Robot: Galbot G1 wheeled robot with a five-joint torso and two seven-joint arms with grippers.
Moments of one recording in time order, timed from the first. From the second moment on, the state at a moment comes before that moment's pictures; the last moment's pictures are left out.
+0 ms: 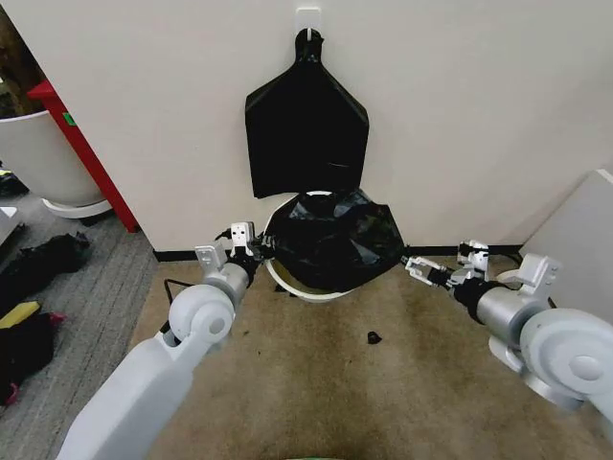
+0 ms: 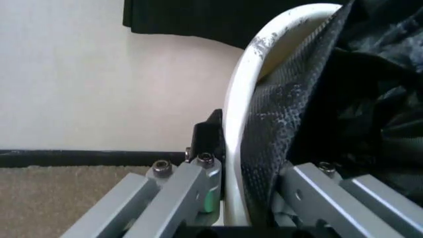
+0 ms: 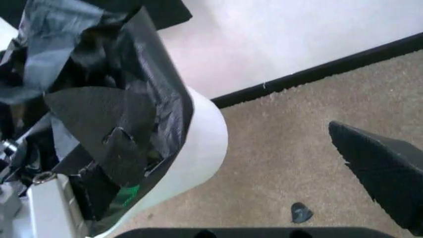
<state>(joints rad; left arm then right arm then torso) 0.86 -1.04 -0.10 -1.98 -0.97 0.36 -0.43 -1.22 0.69 0.56 2.37 1.66 -0.47 0.73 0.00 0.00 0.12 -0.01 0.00</state>
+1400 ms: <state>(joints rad) 0.73 -1.01 0.04 -1.97 -0.93 0.42 -0.36 -1.00 0.24 0.51 2.13 0.82 -0.32 -0.42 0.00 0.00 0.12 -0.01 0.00</state>
